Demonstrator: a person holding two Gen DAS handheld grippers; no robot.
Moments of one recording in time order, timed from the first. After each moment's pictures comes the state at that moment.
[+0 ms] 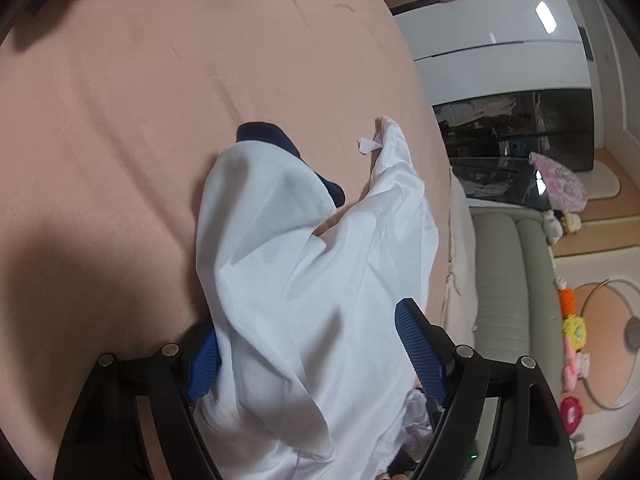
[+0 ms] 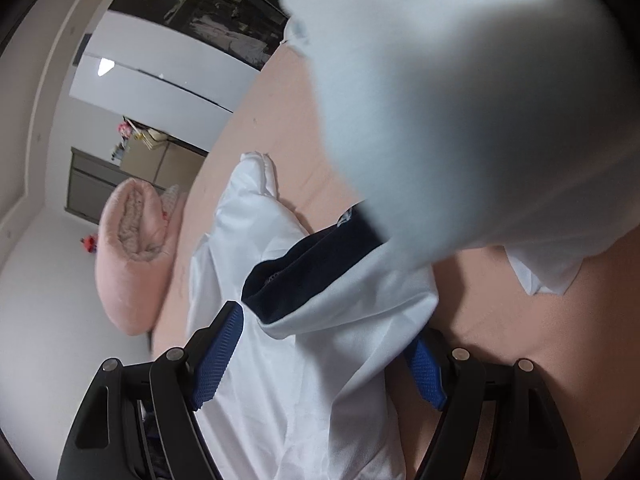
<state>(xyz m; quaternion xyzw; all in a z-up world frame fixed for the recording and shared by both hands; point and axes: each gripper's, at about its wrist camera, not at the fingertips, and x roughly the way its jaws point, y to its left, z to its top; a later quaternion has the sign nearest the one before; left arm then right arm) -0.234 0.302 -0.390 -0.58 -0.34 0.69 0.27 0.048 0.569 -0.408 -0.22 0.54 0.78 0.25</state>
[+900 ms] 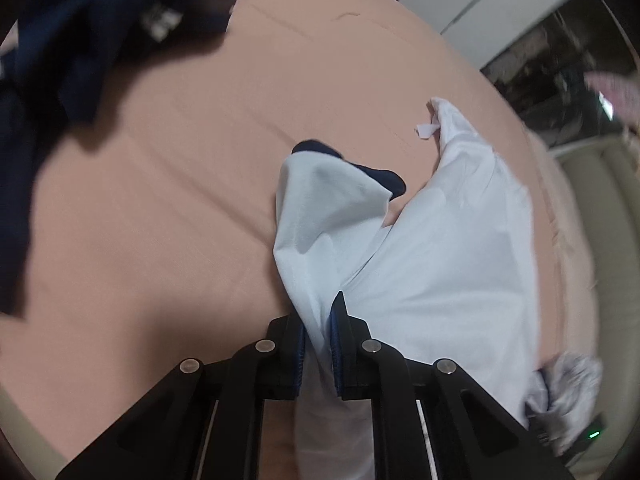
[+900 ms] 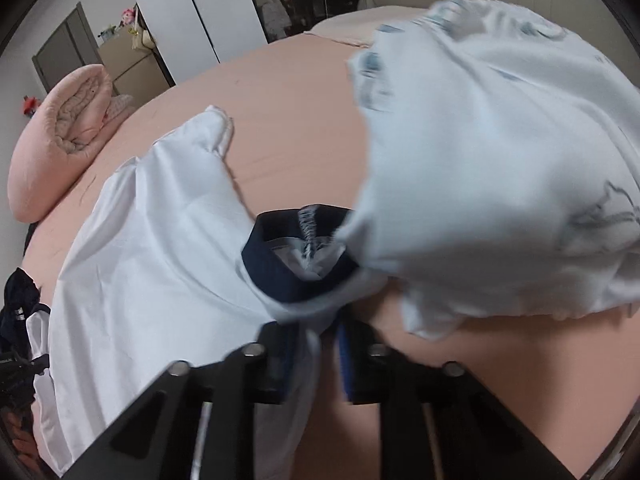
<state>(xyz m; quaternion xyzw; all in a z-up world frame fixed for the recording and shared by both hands) -0.207 0.287 -0.370 -0.57 -0.10 0.80 0.17 0.057 0.544 -0.383 -0.37 0.29 0.81 0.35</state>
